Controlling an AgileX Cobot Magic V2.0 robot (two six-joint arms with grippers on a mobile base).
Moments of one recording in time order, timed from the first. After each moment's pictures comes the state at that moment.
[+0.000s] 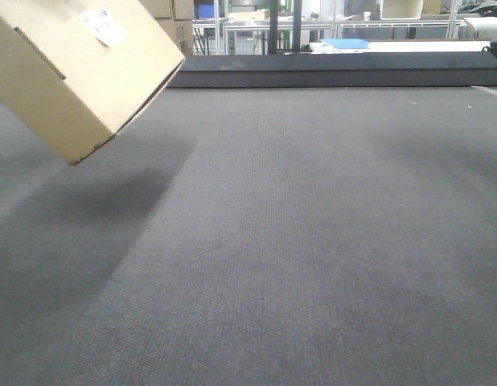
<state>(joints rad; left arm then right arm) 0.07 1.68 -1.61 -0.58 1.22 0.24 0.16 1.32 -0.98 -0.07 -0.02 -0.34</state>
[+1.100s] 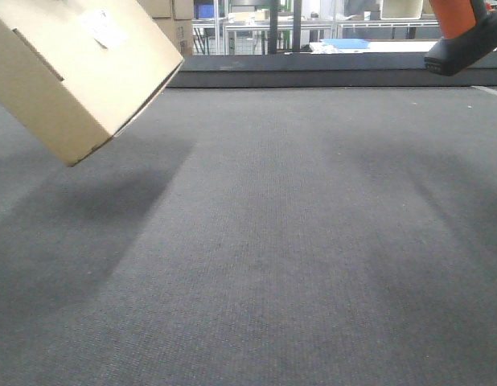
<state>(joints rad) 0.07 1.68 -1.61 -0.57 1.22 0.24 0.30 1.37 -0.98 -0.05 -0.07 -0.34</state>
